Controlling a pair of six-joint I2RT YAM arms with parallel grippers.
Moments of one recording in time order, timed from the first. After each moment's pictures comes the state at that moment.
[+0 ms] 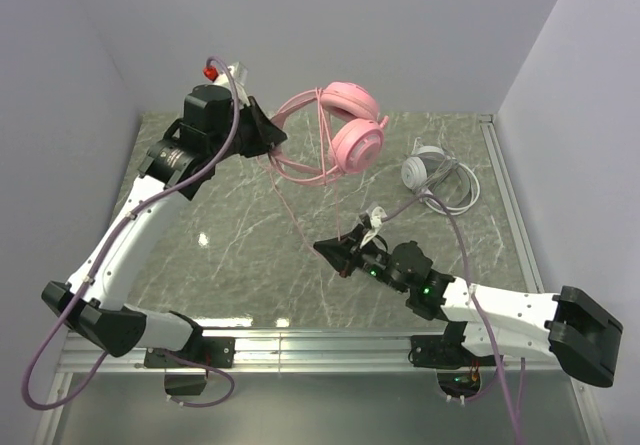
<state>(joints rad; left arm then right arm) -0.48 1.36 1.63 -0.65 0.07 -0.64 1.03 1.04 0.37 0.69 0.02 0.38</state>
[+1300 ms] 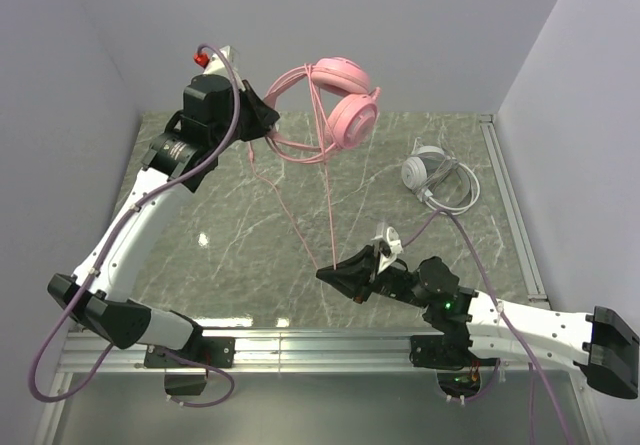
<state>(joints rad) -0.47 1.40 1.68 -0.56 -0.06 -0.61 1.13 0.76 0.30 0.64 -0.17 0.33</state>
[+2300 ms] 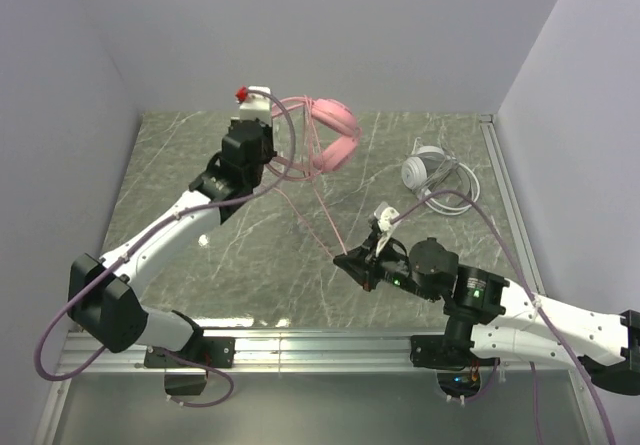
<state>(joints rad) -0.54 1.40 1.25 -0.07 -0.51 -0.18 1.18 0.70 0.63 -0.09 0.11 0.32</state>
